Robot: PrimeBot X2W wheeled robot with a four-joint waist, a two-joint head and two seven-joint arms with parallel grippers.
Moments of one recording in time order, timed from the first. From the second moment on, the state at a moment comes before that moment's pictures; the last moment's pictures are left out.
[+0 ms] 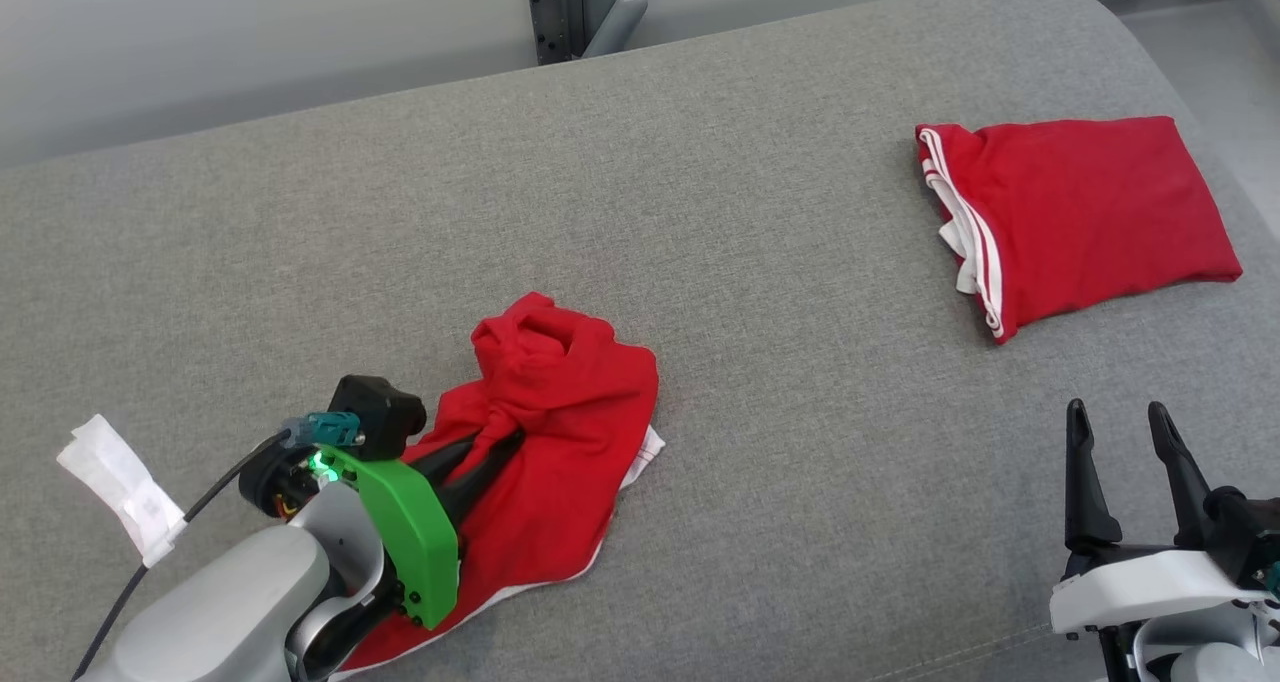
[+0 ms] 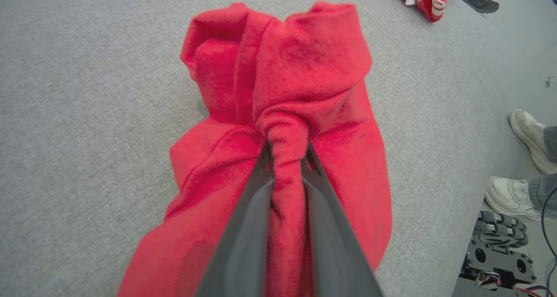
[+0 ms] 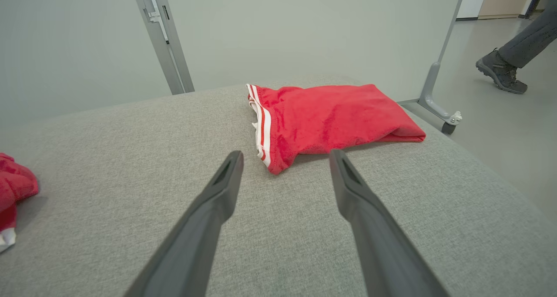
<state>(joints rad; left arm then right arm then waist) -0.59 0.57 -1.06 0.30 -0.99 -0.13 0.03 0.02 -0.05 -0.17 0.12 0.14 0.13 -0.26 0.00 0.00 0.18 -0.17</state>
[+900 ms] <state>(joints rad) -0.77 0.43 -1.21 0.48 -0.89 -0.13 -0.25 0.02 -0.05 -0.16 0.12 0.15 0.13 -0.26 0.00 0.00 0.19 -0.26</state>
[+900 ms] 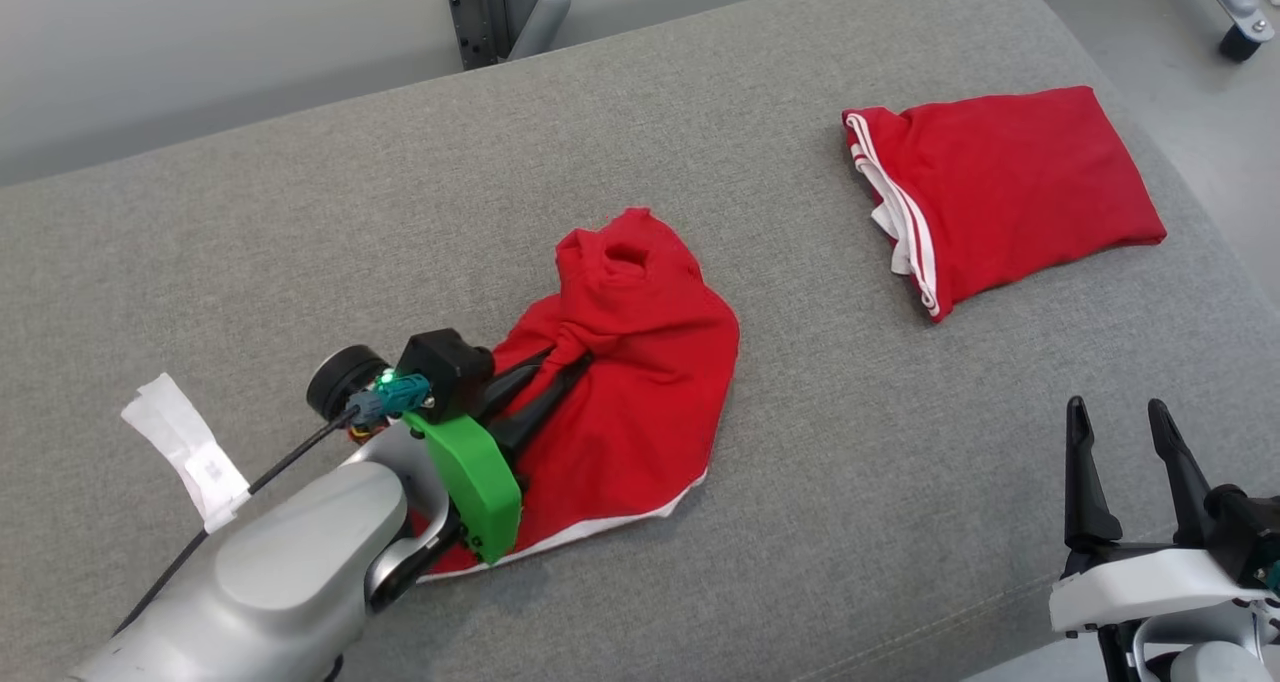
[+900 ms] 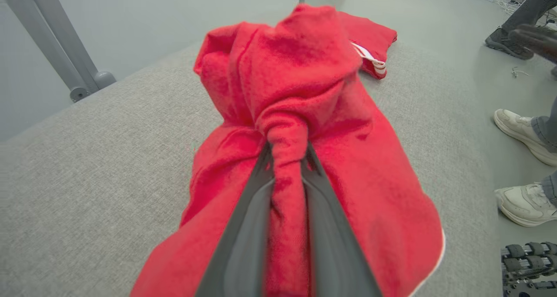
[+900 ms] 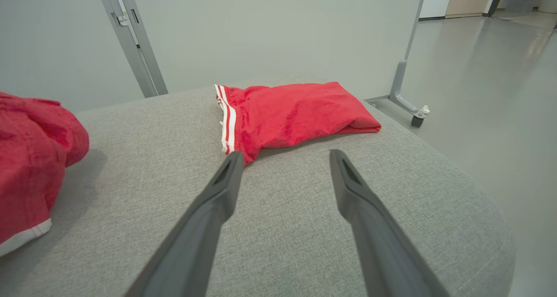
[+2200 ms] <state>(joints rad) -0.62 0.39 -0.78 0.53 -0.76 0.12 -0.26 0.05 -0.05 -0.21 0.09 0.16 0.13 -0.26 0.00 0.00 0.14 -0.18</state>
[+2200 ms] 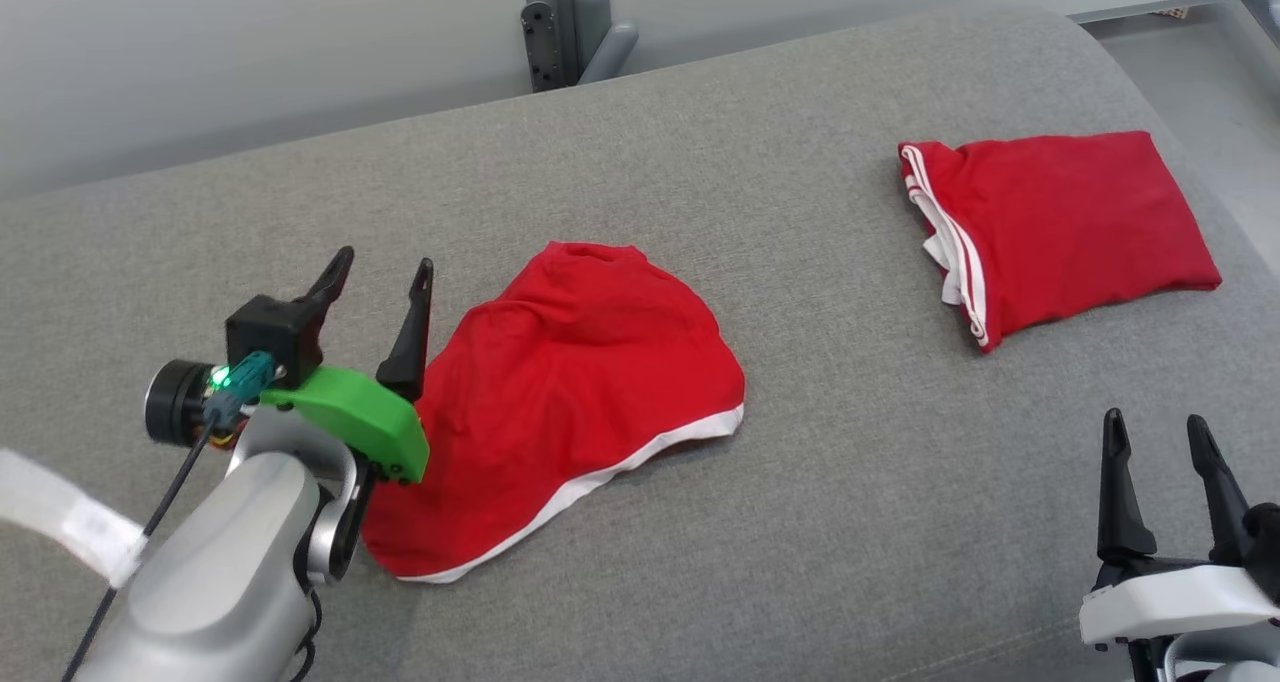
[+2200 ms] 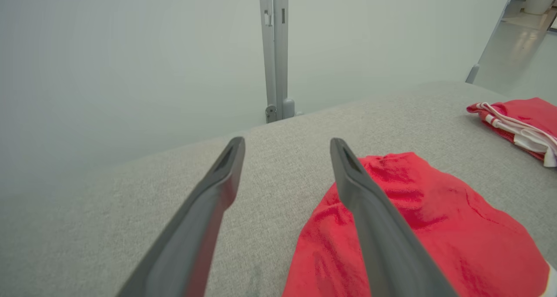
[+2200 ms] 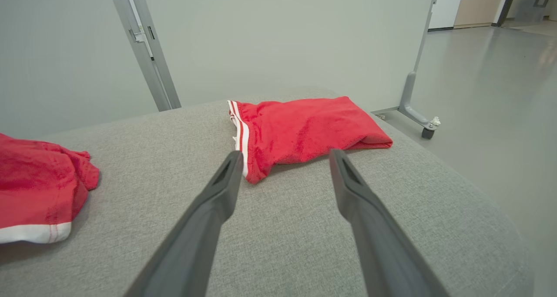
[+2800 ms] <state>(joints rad) 0.04 0.26 -0.21 0.15 -0.46 0.07 -0.26 0.11 -0.05 -0.23 0.00 0.10 0.13 -0.26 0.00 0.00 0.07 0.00</state>
